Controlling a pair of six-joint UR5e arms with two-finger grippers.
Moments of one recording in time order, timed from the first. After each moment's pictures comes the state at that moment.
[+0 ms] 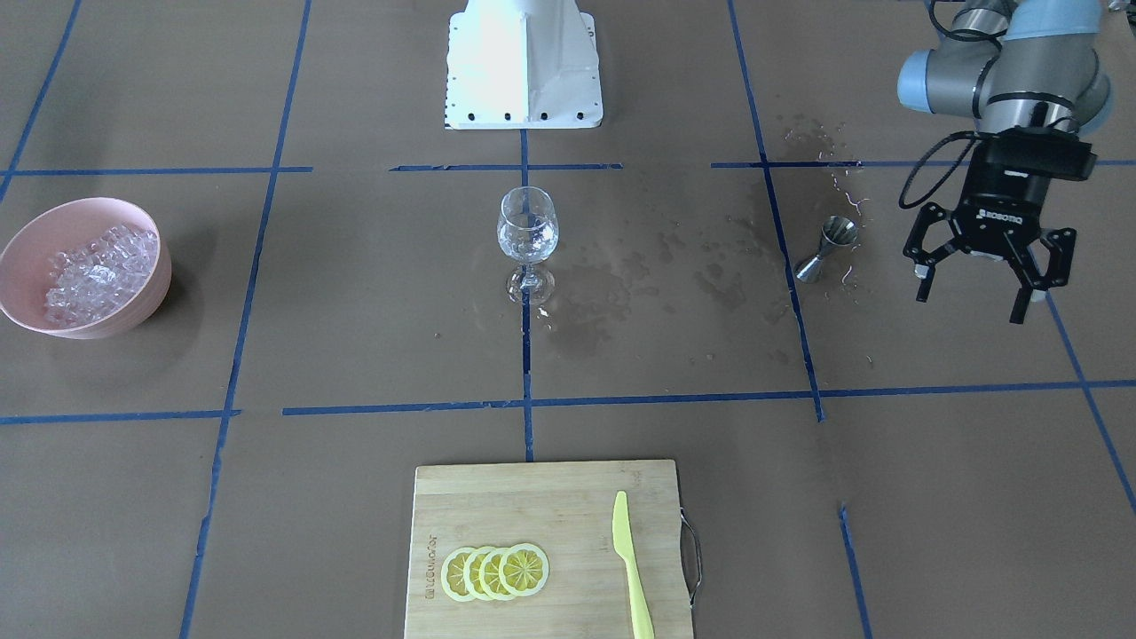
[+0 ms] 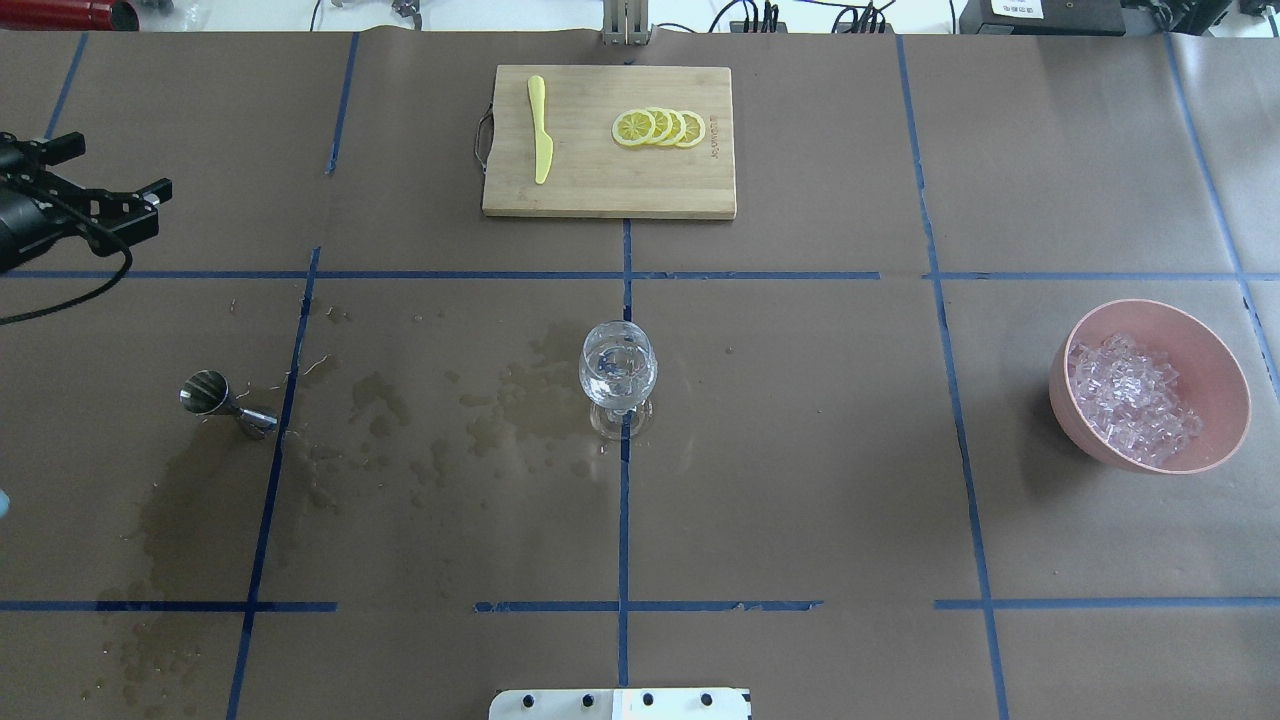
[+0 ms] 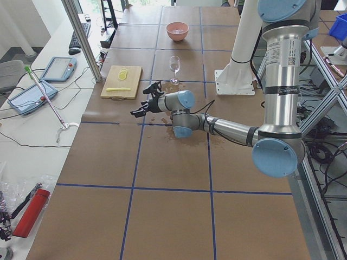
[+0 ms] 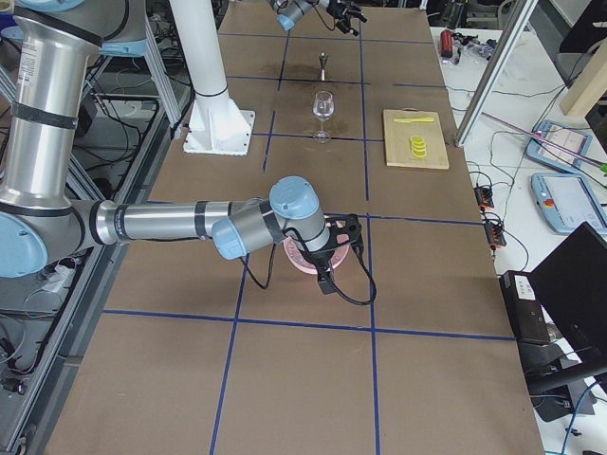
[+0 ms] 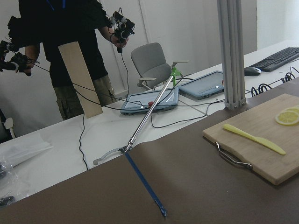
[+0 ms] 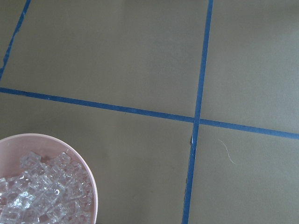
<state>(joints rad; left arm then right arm) -0.95 -1.57 -1.75 -2.74 -1.55 -0.51 1.52 -1.82 1.89 -1.20 2.32 0.19</state>
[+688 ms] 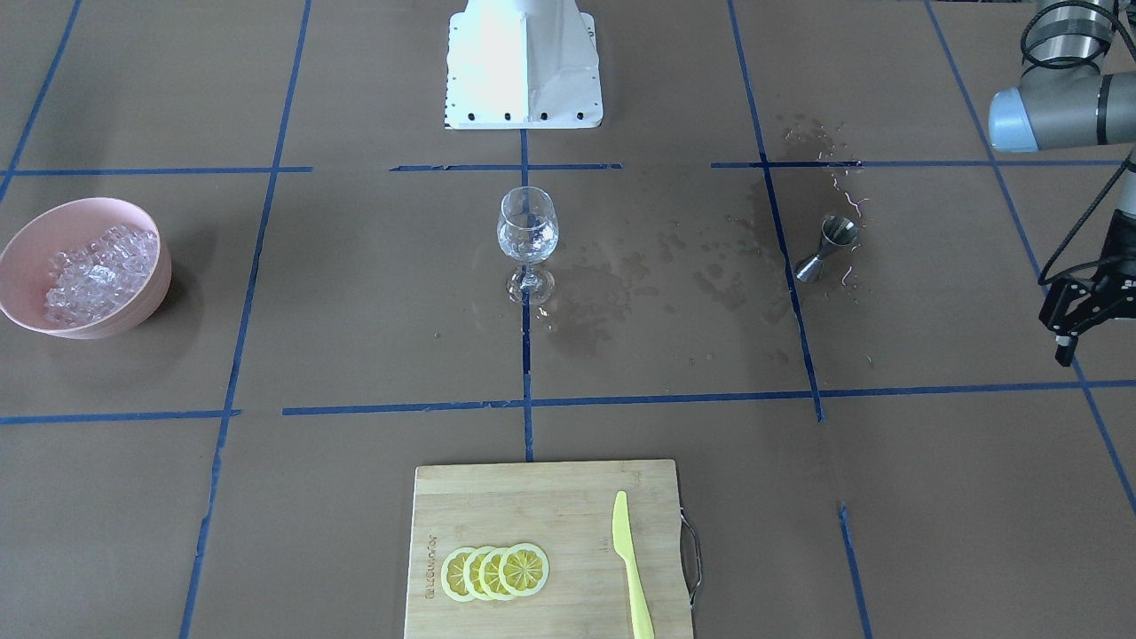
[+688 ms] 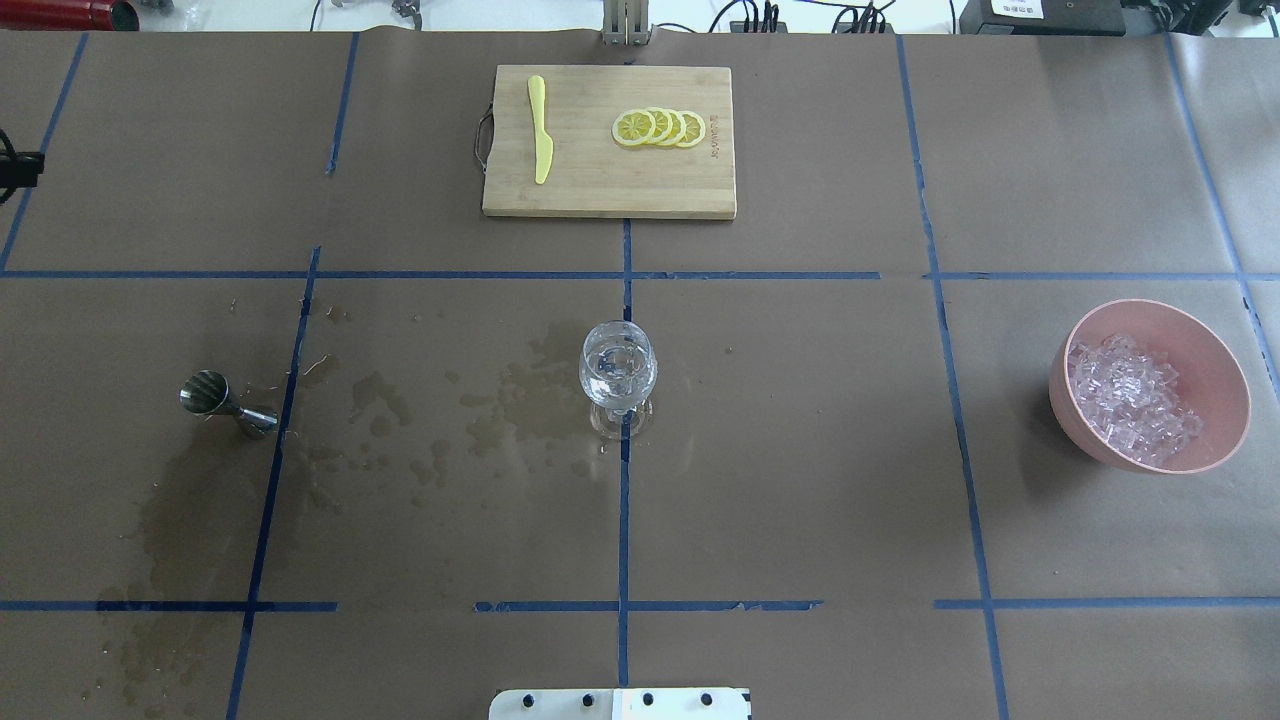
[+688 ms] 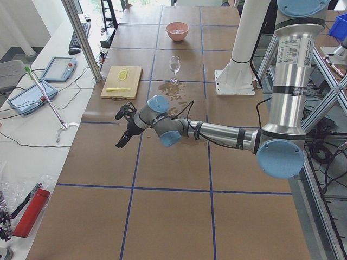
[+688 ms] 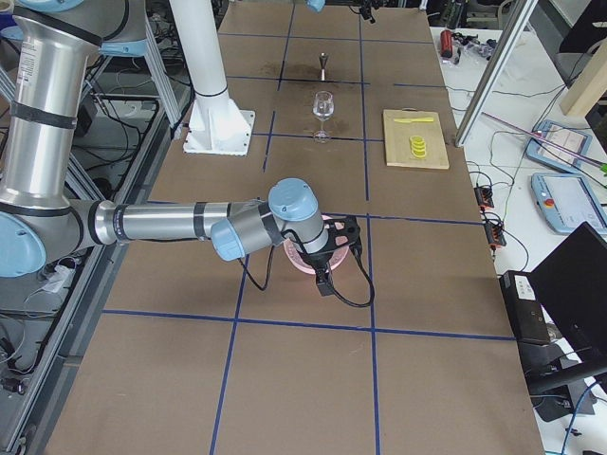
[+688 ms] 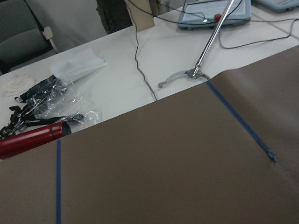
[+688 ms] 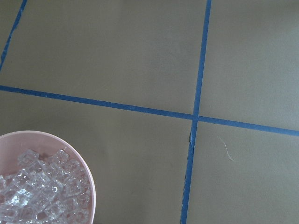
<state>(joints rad) -1.22 -1.61 -1.61 -2.33 -1.84 -0.47 1.52 -1.83 1.89 -1.20 2.32 0.19</state>
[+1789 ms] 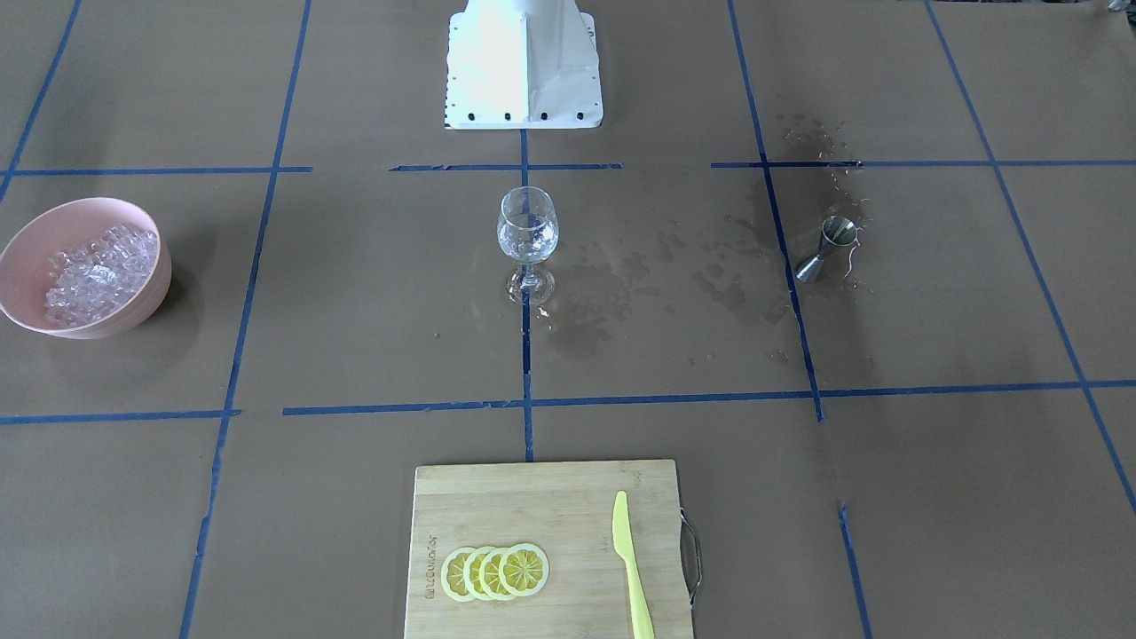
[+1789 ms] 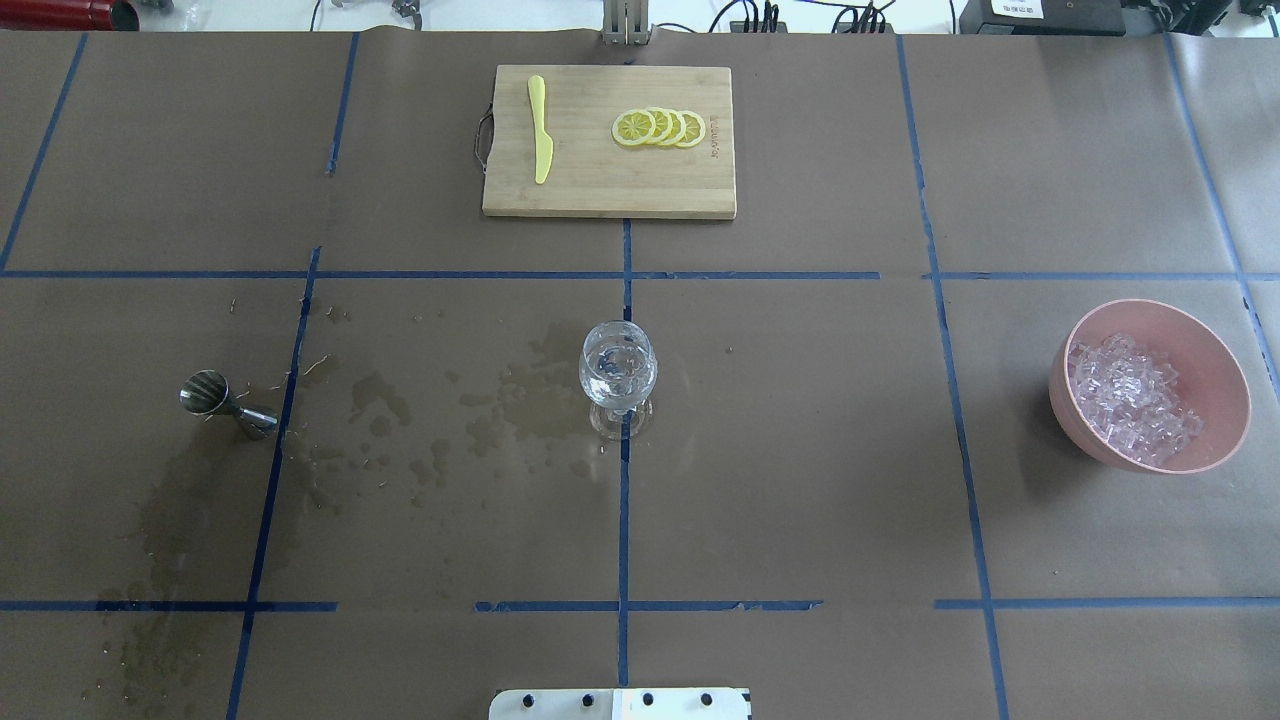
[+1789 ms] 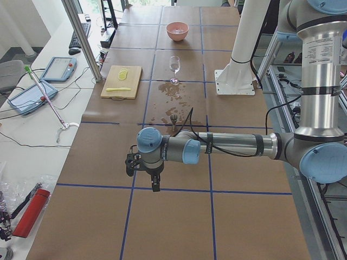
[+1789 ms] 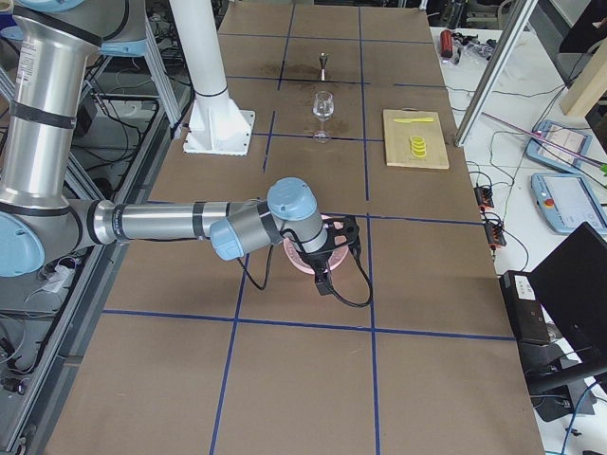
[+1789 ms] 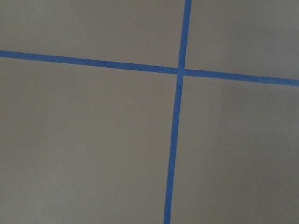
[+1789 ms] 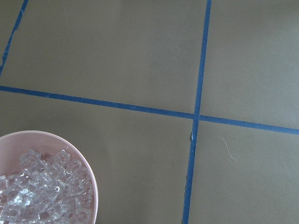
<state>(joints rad) -1.55 -1.47 -1.69 -1.60 -2.35 -0.07 1.52 -1.83 1.90 -1.20 2.32 0.20</state>
